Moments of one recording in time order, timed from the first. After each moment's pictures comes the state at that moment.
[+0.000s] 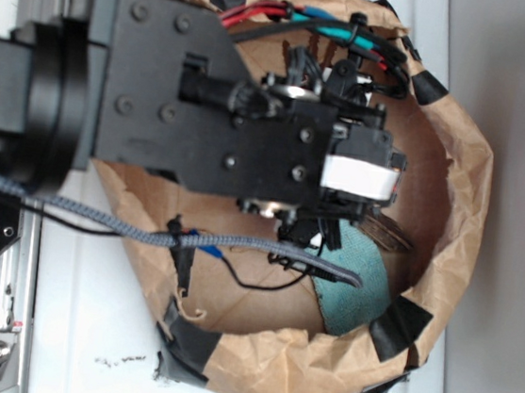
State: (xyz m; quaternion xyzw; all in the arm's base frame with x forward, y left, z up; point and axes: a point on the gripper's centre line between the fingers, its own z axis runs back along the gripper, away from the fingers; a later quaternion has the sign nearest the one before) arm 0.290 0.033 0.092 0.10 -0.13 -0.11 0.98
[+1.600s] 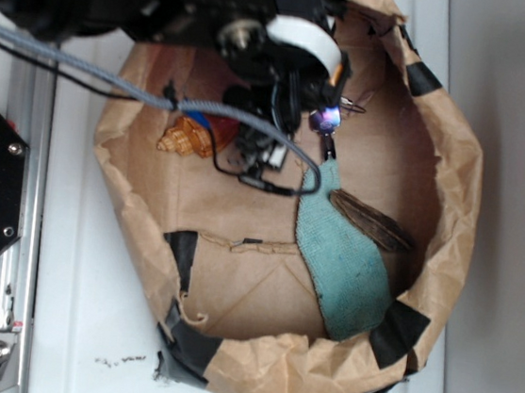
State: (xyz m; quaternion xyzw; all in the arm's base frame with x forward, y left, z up) arm 0.267 0.083 0.049 0.04 -0.13 -0.11 0.98
